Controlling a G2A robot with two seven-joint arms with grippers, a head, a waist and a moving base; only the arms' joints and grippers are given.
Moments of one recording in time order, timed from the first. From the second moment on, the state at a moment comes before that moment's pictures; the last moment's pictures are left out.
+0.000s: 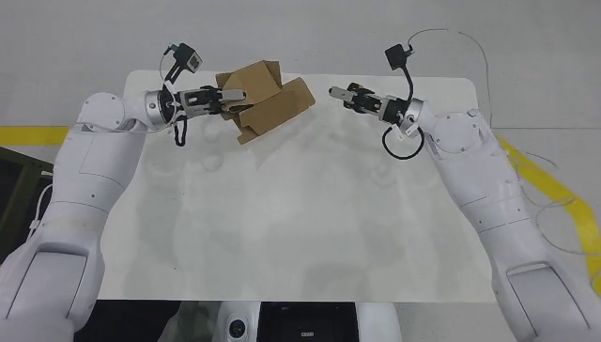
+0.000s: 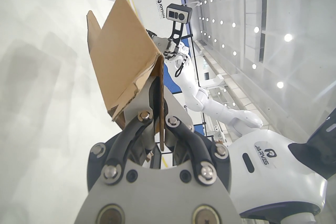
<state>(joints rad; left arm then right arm) 0.55 -1.05 -1.07 -0.87 -0.59 -0.49 -1.33 -0.66 -1.22 1.07 -1.09 0.07 -0.52 0.81</state>
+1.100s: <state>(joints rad) 0.64 -0.95 -0.97 -1.16 -0.63 -0.47 -1.35 -0.50 -1.26 0.82 -0.96 0.43 -0.70 1.13</state>
